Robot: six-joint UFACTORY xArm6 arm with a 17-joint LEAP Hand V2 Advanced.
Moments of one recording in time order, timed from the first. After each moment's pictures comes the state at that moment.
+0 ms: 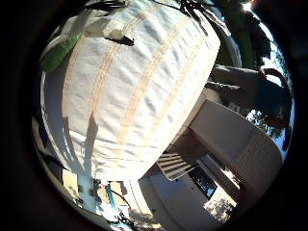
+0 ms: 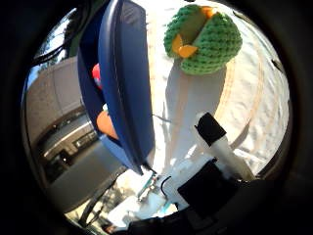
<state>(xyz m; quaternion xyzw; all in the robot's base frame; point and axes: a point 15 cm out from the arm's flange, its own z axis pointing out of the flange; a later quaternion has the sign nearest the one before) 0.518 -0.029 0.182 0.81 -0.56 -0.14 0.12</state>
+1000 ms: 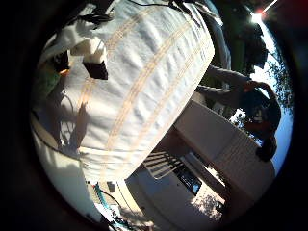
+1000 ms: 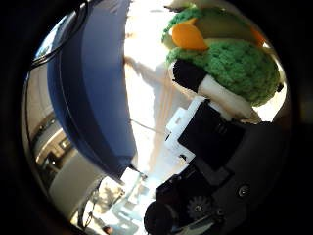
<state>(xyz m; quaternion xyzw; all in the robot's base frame) 0.543 -0.040 0.180 0.81 -0.56 -0.05 0.17</state>
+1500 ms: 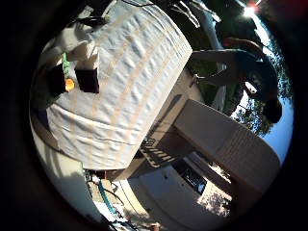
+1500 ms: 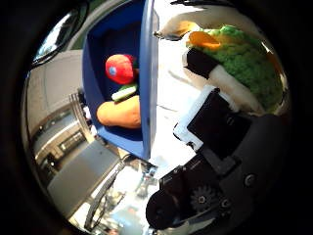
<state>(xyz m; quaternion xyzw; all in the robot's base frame) 0.484 -0.006 0.306 0.81 -0.55 -0.05 0.17</state>
